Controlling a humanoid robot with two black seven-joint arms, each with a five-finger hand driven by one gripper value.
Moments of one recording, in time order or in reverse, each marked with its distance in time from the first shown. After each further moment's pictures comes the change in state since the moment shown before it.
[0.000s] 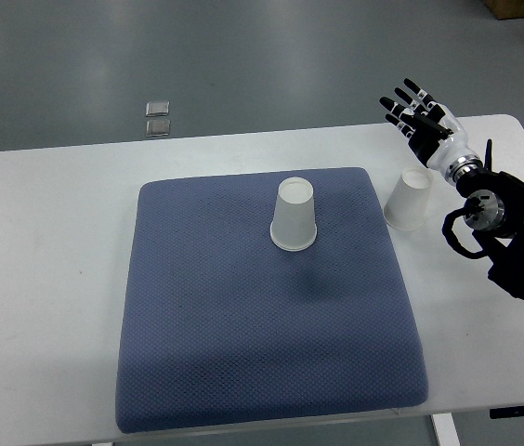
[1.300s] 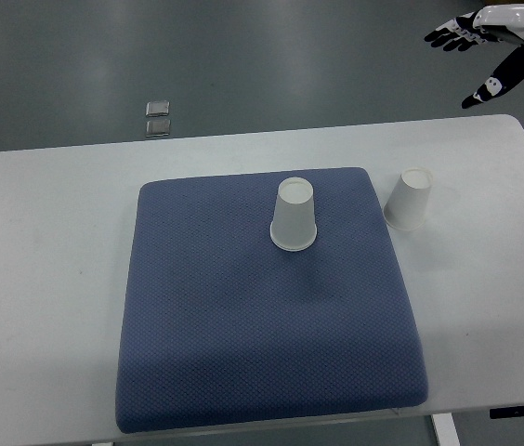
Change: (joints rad) left arm 0.000 0.000 0.000 0.000 0.000 0.000 0.000; right arm 0.457 -0.644 -0.525 0.467 -1.053 0.346 0.044
